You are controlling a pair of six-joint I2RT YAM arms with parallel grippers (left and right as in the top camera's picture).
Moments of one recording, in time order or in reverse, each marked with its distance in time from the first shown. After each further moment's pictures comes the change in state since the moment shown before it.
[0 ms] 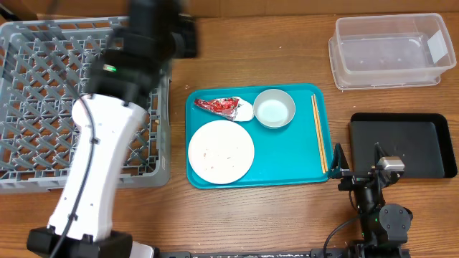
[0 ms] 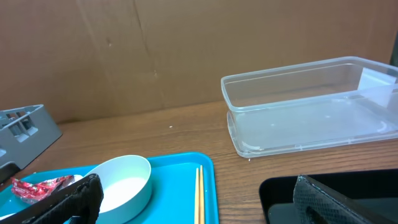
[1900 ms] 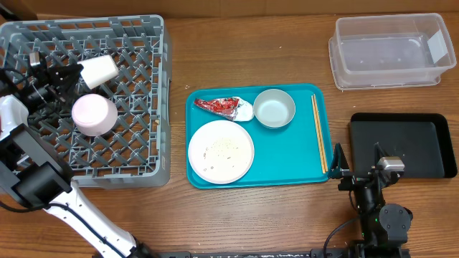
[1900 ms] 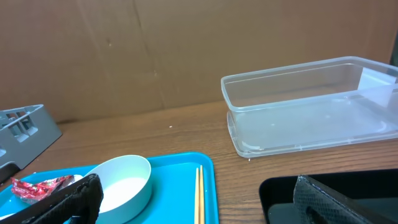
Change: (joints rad) left arm 0.890 0.722 -0.005 0.201 1.469 -0.128; right arm 0.000 0.000 0.000 0.000 0.000 0.000
